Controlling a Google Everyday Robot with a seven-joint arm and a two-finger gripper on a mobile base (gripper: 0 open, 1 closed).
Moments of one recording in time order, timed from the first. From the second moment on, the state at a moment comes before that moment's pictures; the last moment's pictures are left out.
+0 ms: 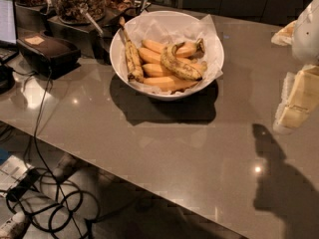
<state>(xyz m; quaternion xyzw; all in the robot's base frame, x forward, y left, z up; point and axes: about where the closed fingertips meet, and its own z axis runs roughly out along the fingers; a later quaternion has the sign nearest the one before) 0.439 -0.215 0.980 -0.60 0.78 -0.04 0.17</state>
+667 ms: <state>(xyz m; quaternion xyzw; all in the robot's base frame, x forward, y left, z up) 0.447 -0.201 0.970 -0.61 0.77 -0.09 0.16</state>
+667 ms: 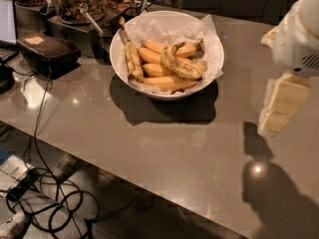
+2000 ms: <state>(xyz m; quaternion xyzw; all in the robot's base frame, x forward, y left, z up) 0.463 -0.141 0.942 -0.61 0.78 -0.12 0.11</state>
